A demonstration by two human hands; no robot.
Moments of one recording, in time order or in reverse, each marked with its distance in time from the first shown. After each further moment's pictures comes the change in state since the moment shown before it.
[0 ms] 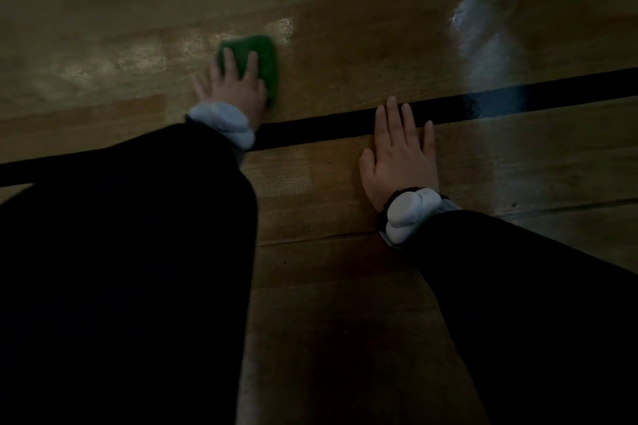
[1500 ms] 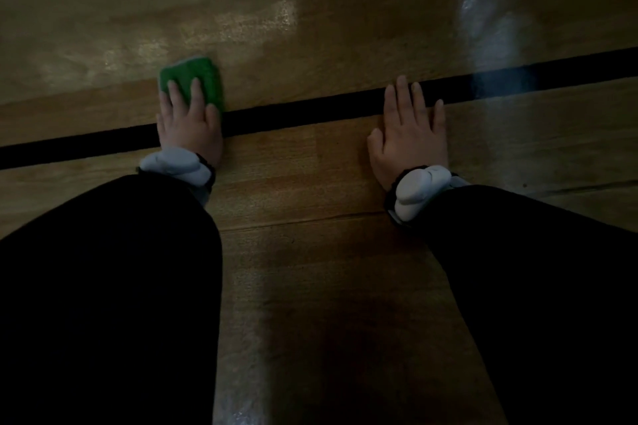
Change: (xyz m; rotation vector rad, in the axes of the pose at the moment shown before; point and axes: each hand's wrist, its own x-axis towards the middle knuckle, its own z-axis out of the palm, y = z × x) left_hand -0.060 -0.075 0.027 -0.223 0.148 -0.180; right_hand 0.004 0.000 0.002 -0.008 0.016 -0.015
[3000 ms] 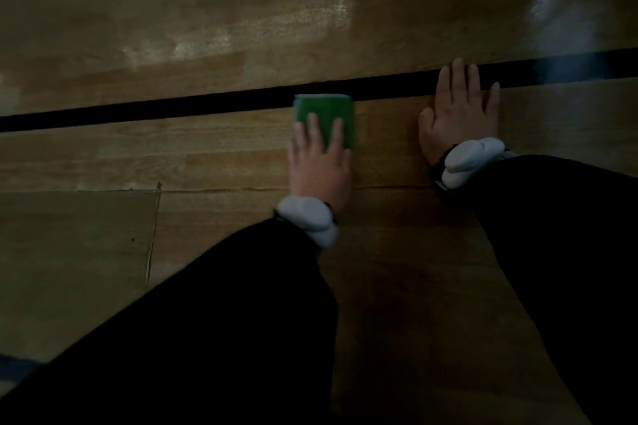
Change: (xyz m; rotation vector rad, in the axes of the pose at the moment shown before) left_hand -0.139 0.058 0.008 0.098 -0.218 0.157; right_hand -0.001 -0.004 -0.009 -0.053 -0.069 0.001
